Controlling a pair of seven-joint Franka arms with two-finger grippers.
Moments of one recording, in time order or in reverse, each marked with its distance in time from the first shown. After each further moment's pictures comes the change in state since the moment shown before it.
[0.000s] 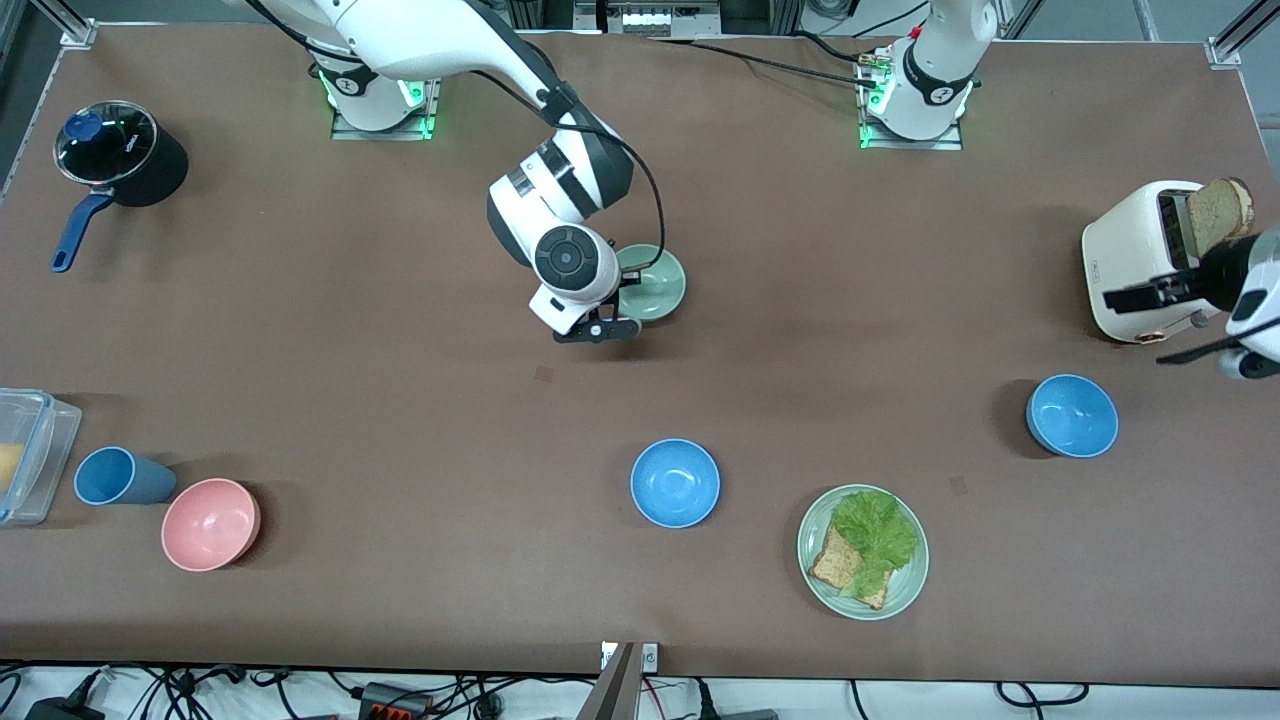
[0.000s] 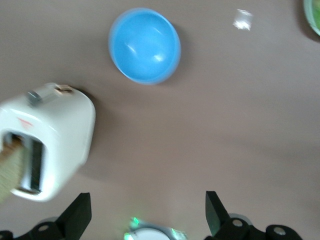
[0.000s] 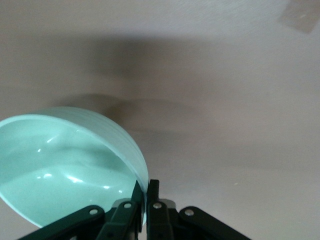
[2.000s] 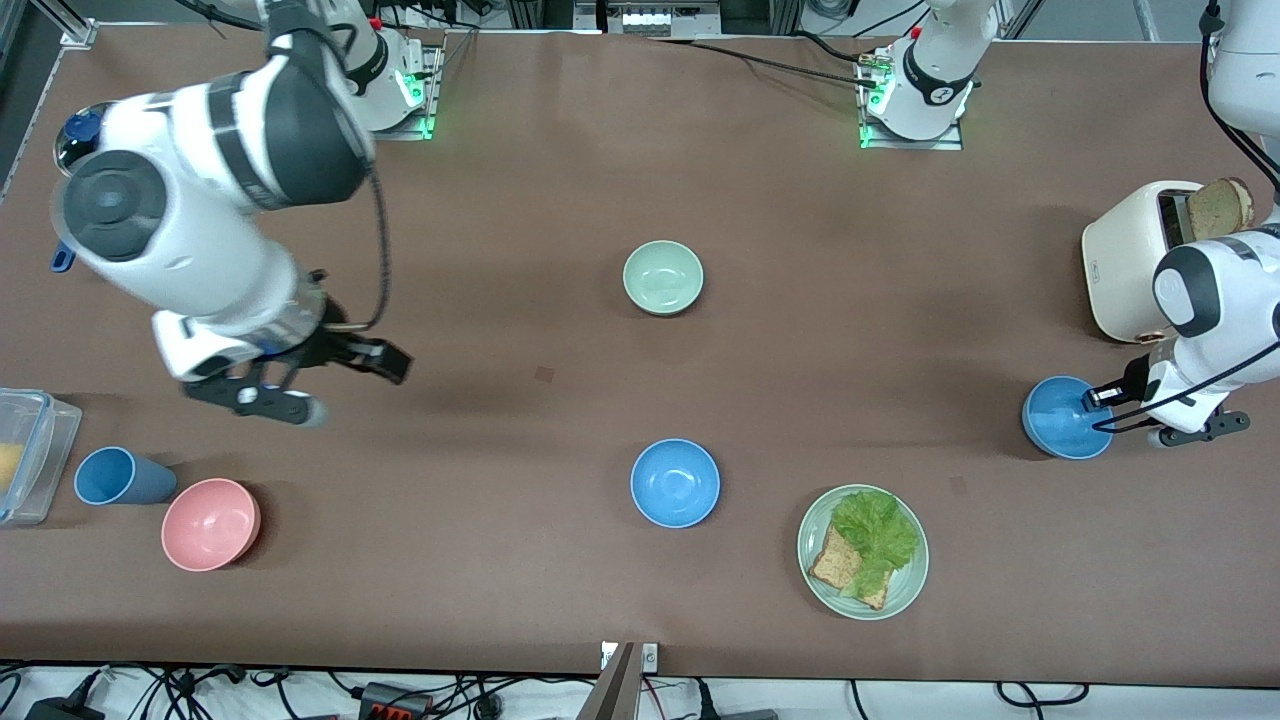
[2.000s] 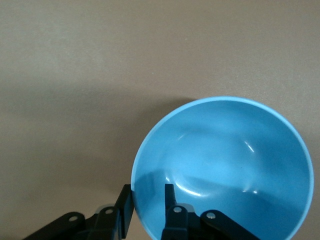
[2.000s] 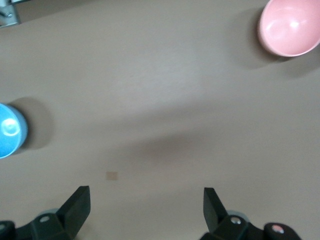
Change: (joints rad) left arm 0.206 0.295 -0.011 -0.336 0.039 0.908 0.179; right arm -0.060 -0.193 -0.554 0.323 -0.036 -0.309 -0.121
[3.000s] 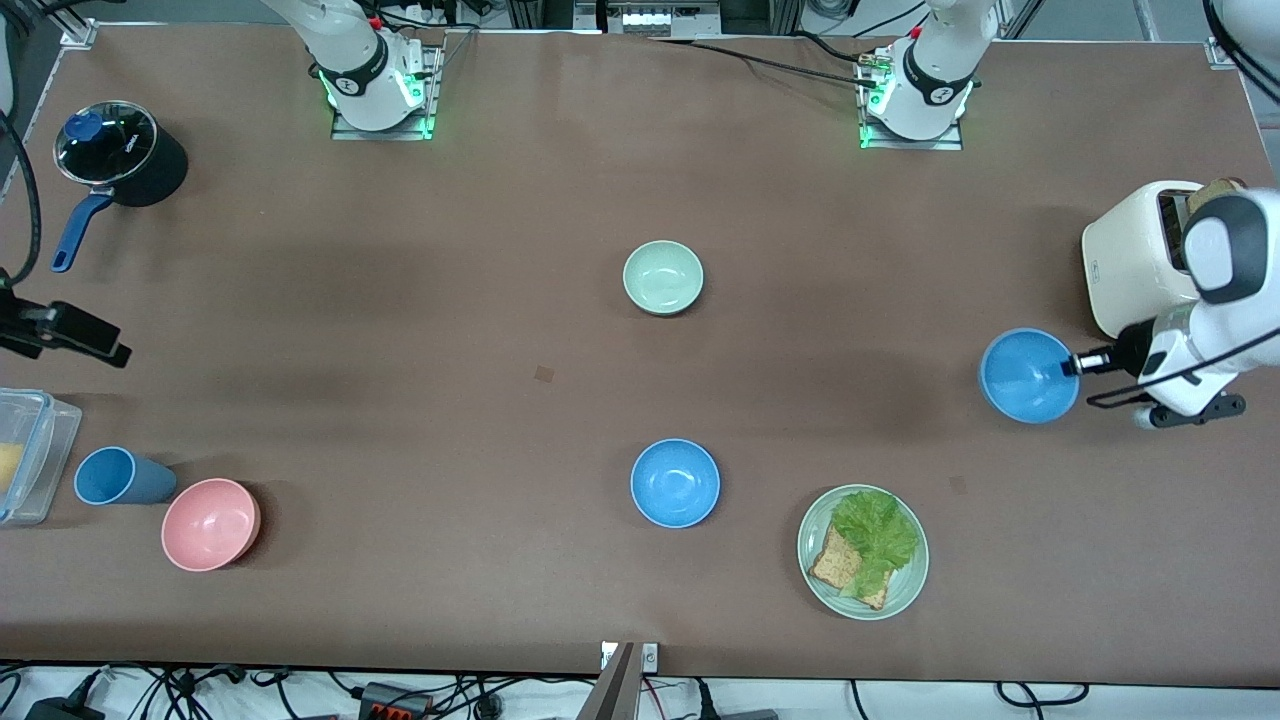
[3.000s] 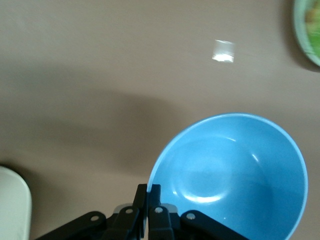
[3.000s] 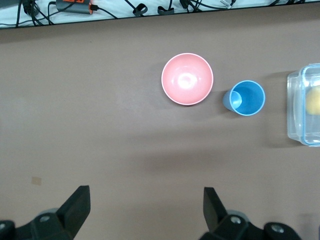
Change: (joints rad) left arm 0.009 -0.252 -0.199 0.042 -0.165 -0.463 -0.076; right arm -0.600 -0.175 0.379 -0.024 -0.173 -0.026 -0.399
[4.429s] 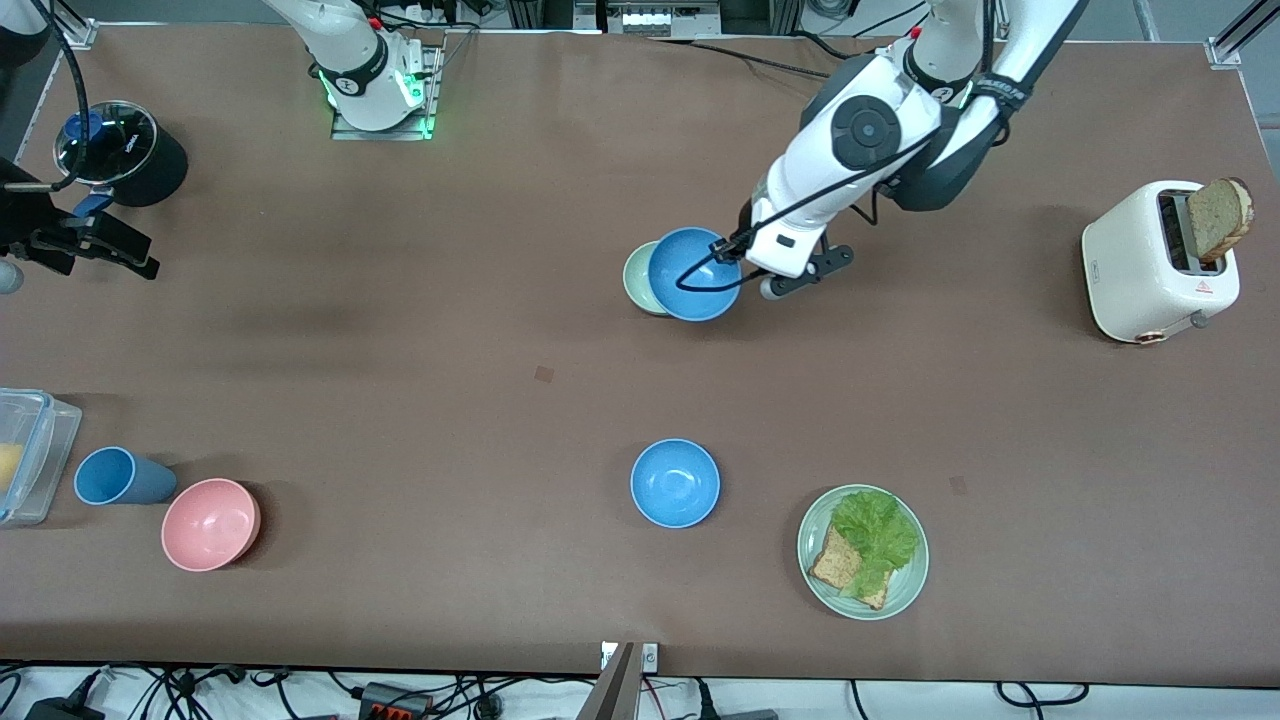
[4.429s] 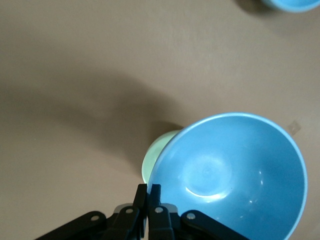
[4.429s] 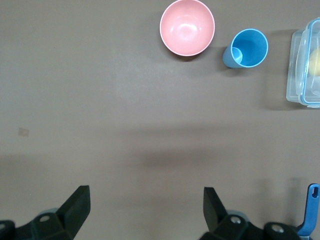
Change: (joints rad) left arm -0.144 -0.038 -0.680 -0.238 -0.069 0.288 -1.046; right arm -0.009 -0.266 0.019 -0.372 -0.033 0.029 -0.040
